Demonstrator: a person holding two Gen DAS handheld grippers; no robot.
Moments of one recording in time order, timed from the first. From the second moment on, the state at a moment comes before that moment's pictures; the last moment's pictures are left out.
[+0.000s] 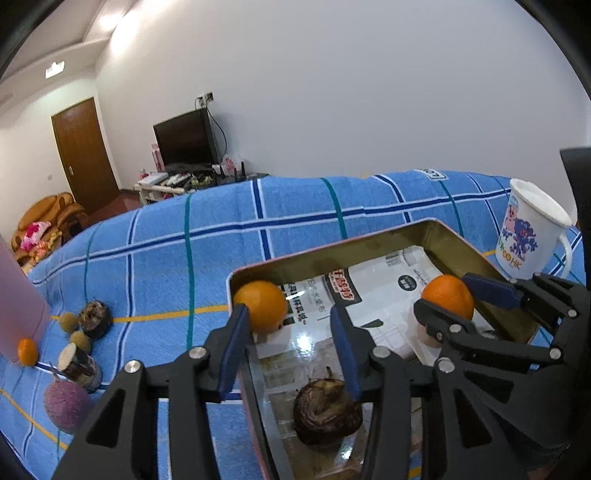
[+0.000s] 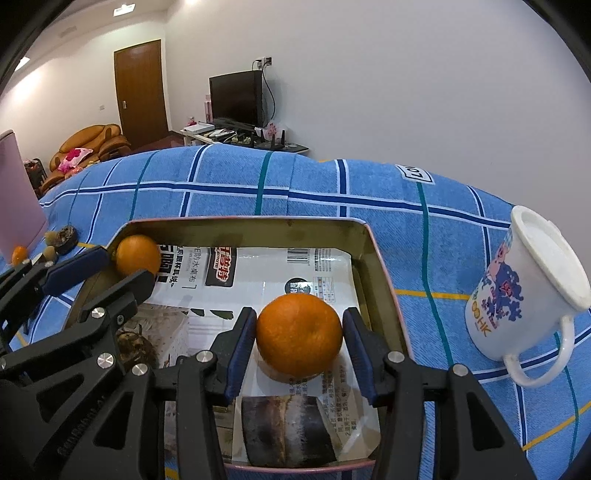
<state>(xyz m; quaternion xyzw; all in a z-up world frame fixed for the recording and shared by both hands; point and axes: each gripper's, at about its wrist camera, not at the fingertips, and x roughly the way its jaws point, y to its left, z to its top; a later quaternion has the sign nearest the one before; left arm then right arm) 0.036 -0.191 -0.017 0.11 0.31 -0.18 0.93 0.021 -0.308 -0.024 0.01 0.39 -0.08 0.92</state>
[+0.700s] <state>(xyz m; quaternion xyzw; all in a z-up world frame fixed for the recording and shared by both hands) 0.046 -0.118 0.021 -0.02 0.27 -0.11 0.95 -0.011 -0.334 0.008 0.14 0.29 -0.02 0.95</state>
